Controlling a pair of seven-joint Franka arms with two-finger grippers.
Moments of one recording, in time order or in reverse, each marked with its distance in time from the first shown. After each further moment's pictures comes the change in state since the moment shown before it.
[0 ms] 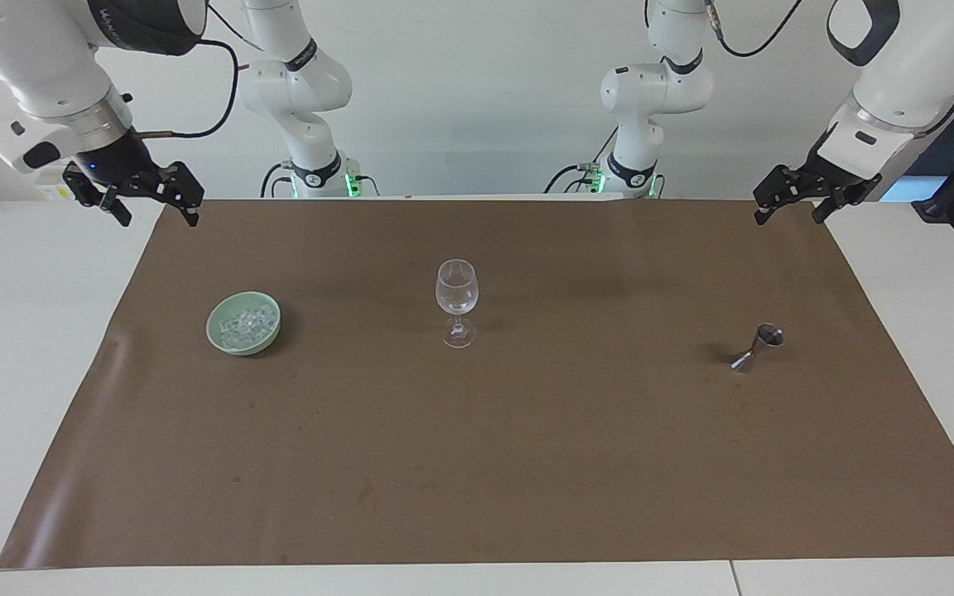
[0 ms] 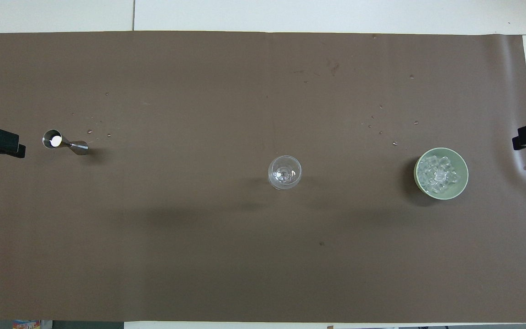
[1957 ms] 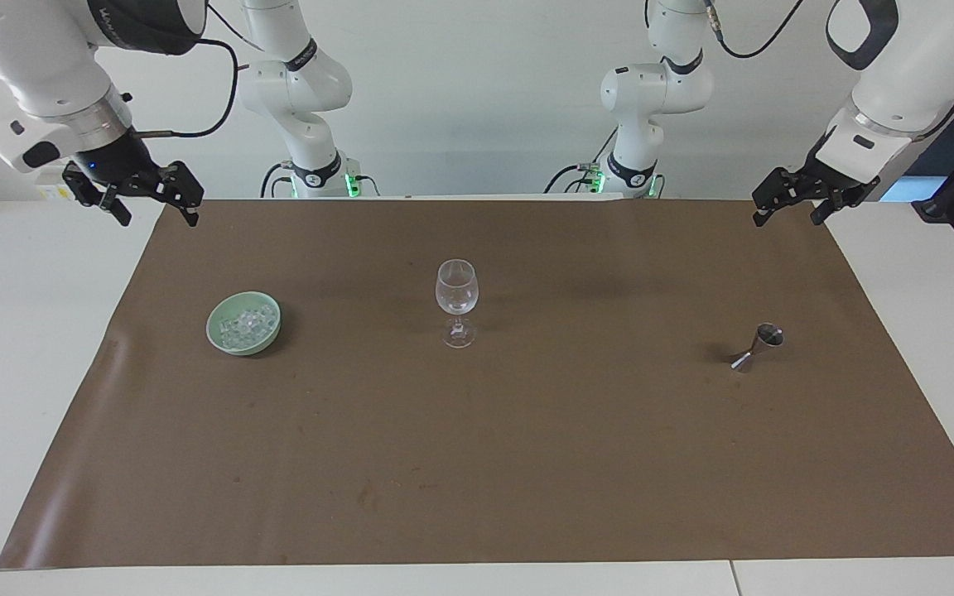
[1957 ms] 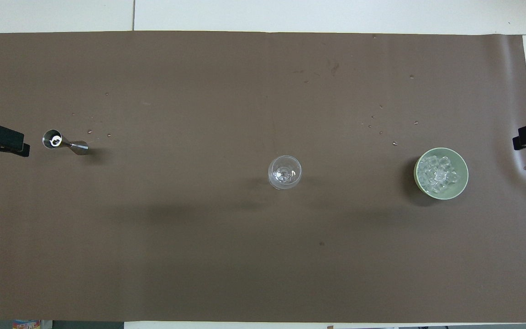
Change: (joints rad) left arm 0.000 0.036 0.000 0.006 0.001 0.006 0.000; right arm 0.000 -0.001 0.000 0.000 0.000 0.000 0.000
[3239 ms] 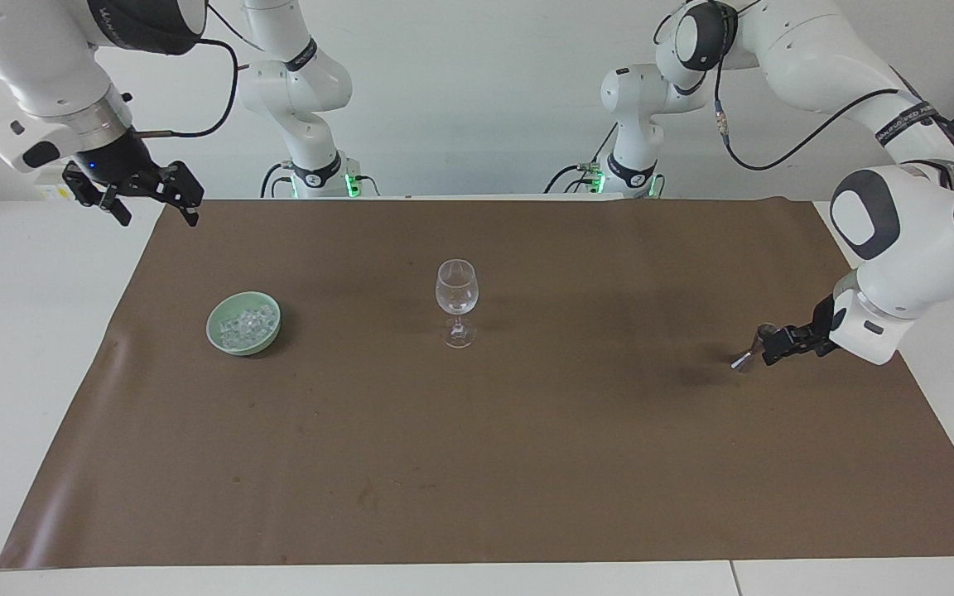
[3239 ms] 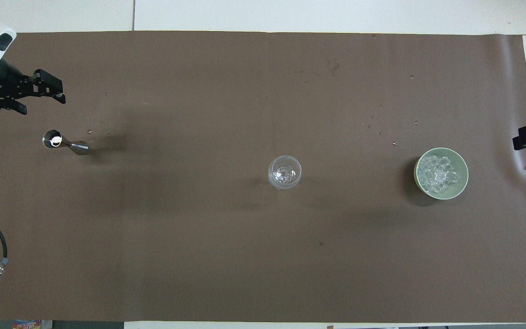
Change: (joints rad) left arm 0.072 0.445 0.013 0.226 -0.065 0.204 -0.217; right arm 0.000 0.000 0.000 0.000 0.000 0.000 0.000
